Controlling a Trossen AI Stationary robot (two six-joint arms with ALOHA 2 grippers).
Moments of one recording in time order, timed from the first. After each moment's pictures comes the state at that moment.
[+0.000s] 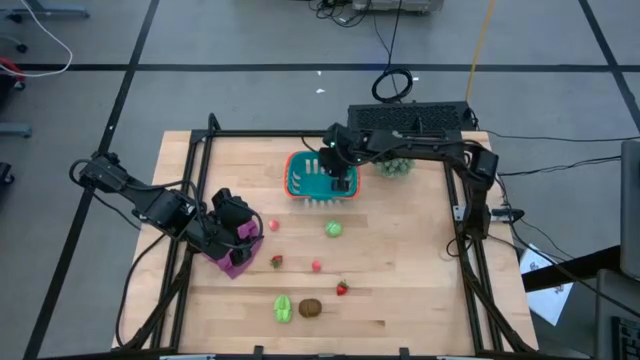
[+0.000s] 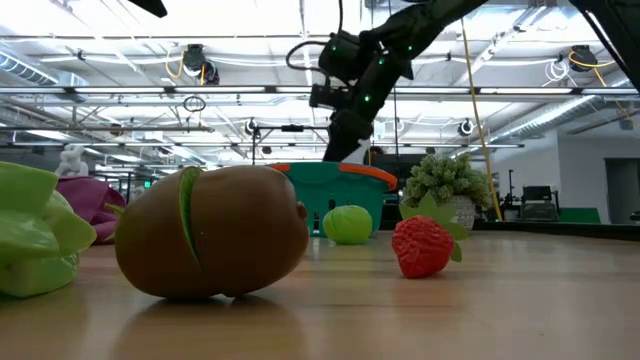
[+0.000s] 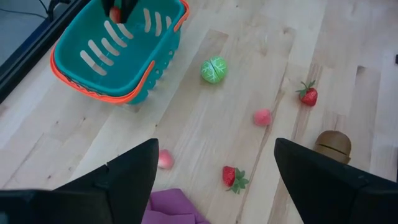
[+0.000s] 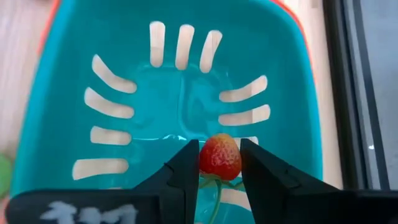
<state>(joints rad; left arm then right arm) -0.50 1.22 1.30 -1.11 -0.53 -0.77 -0.38 1.91 1.47 -0.52 -0.06 -0.43</state>
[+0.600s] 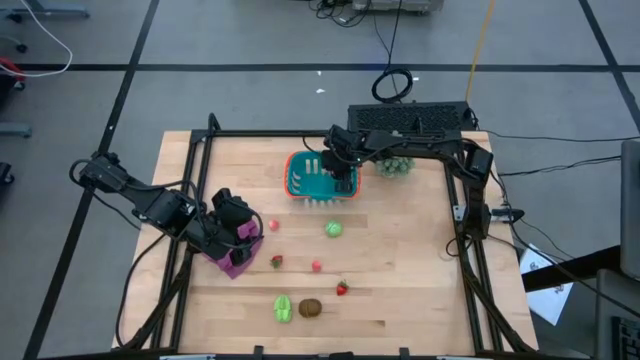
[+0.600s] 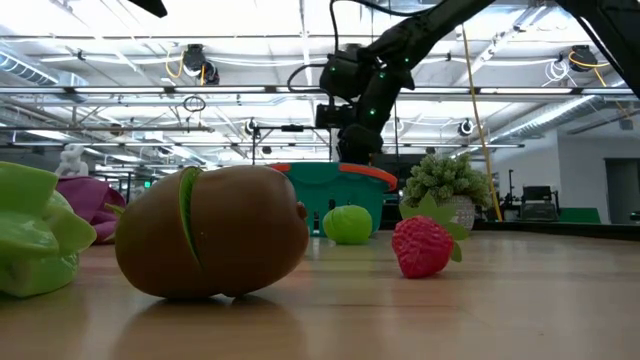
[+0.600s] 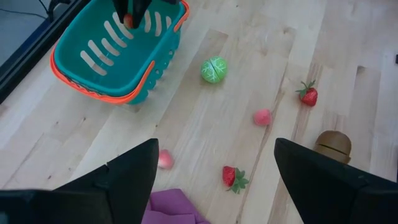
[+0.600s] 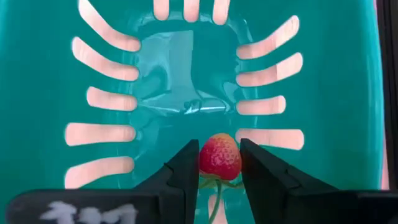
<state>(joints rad) -0.50 1.22 1.30 -1.11 -0.53 -0.77 -0.41 1.95 1.47 -0.61 -0.09 -0.40</state>
